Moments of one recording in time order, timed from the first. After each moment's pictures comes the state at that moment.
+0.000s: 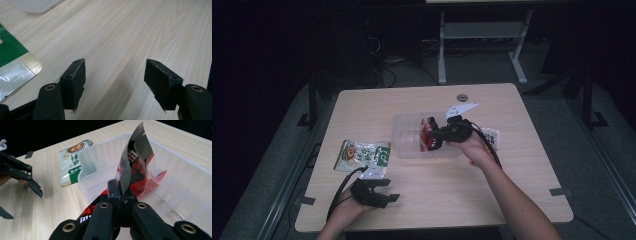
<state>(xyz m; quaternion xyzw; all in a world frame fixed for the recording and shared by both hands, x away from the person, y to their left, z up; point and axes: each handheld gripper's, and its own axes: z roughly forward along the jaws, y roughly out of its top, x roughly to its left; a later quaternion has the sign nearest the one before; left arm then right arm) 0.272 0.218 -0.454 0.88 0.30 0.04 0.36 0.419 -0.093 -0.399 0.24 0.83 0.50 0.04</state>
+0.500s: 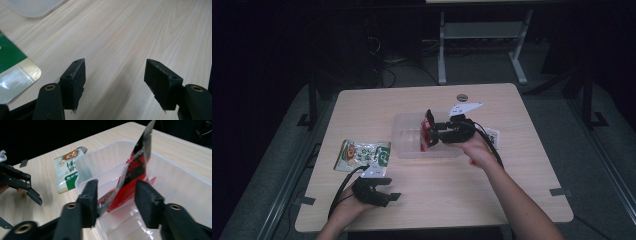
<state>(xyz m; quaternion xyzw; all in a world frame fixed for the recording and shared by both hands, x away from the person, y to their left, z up) 0.277 0.214 -0.453 0.88 0.29 0.04 0.37 0.410 -0.099 -0.389 0.27 0.82 0.51 0.06</state>
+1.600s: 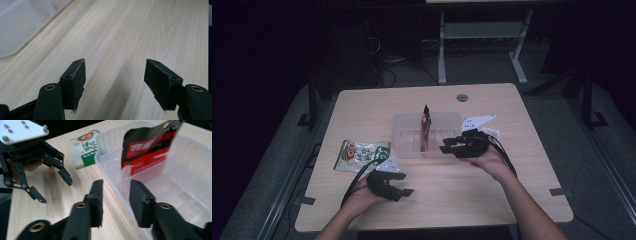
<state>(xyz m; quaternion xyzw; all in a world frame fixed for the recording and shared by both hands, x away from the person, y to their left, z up) 0.298 0.180 -0.451 0.90 0.23 0.02 0.38 0.366 -0.130 -0.391 0.24 0.84 0.48 0.05</state>
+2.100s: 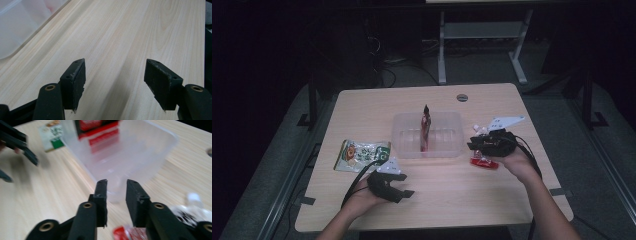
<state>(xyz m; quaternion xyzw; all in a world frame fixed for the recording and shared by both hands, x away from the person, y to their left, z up) 0.294 0.177 -0.449 0.90 0.23 0.02 0.37 0.364 -0.200 -0.396 0.30 0.84 0.44 0.10</state>
